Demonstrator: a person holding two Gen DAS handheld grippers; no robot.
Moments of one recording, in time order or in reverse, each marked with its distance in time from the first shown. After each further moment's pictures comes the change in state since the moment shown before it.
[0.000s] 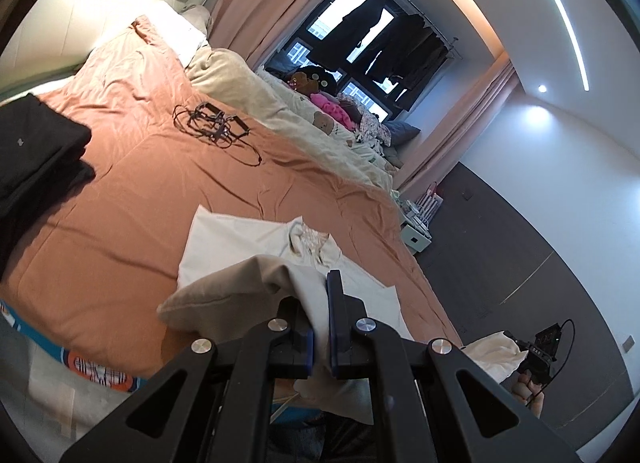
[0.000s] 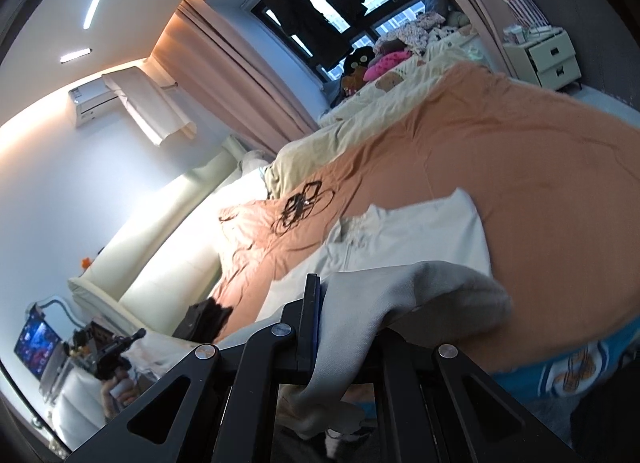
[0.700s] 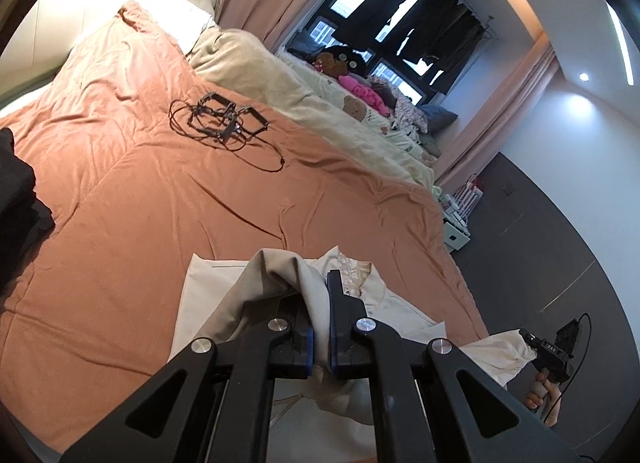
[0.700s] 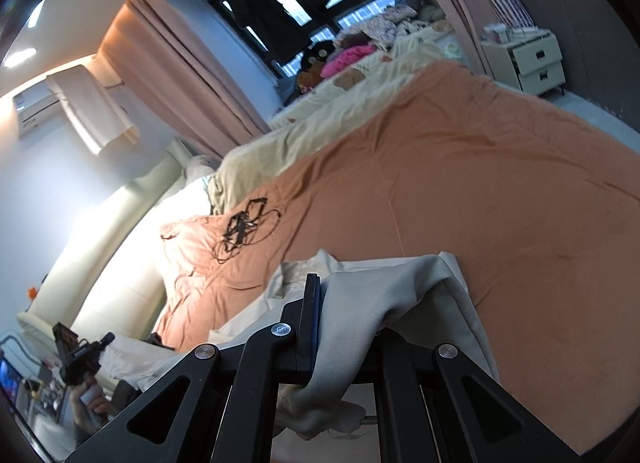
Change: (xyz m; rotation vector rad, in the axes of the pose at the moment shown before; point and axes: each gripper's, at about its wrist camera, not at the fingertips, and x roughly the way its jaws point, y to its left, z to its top) left arm 0.172 0.034 0.091 -0.010 0.087 0.120; right arm 0.147 -0.052 0.103 0.031 0.036 -0.165
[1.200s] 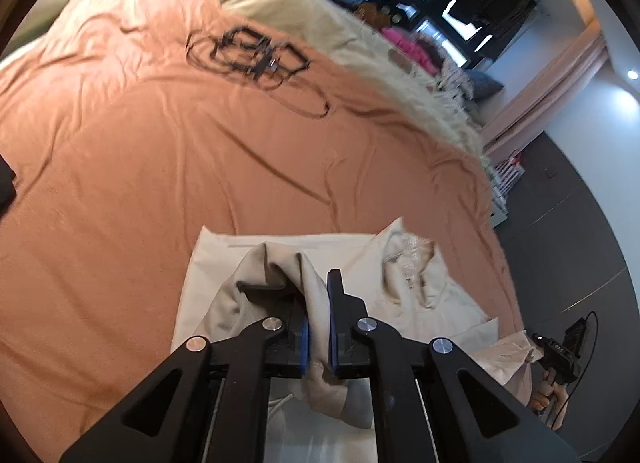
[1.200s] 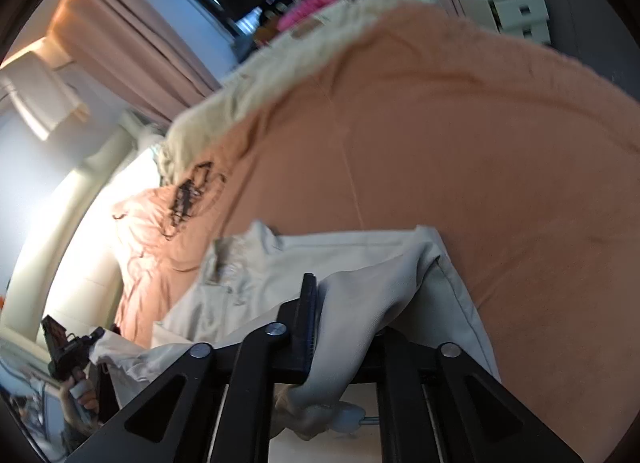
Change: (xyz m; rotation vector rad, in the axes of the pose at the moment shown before) left arm 0.134 0.055 -0.002 -0.075 0.196 0.122; right arm 0.115 -0.053 -0.003 0.057 0.169 -0.135
